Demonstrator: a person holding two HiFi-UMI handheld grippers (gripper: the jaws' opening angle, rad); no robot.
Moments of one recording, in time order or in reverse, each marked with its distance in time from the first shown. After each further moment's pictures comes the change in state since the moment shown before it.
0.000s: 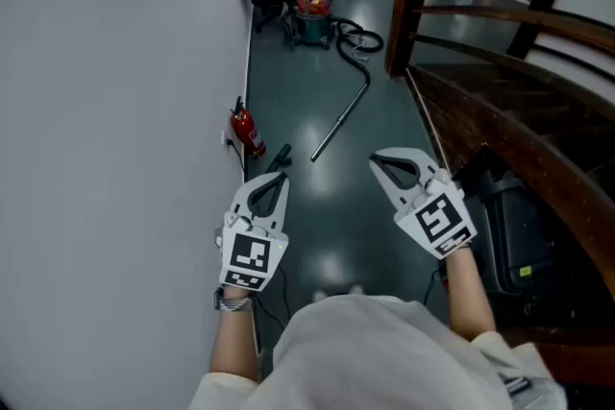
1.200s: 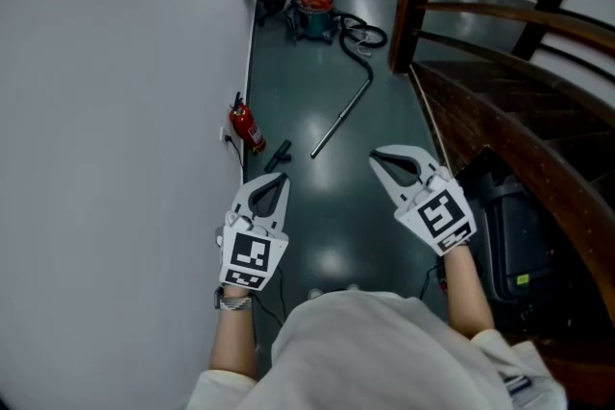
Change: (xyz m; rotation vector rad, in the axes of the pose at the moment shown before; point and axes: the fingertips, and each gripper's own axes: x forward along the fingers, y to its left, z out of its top) left arm 0.031 -0.011 -0.005 -0.017 0.031 0.006; right arm 0.007 -0.029 -0.024 0.068 -0.038 0.029
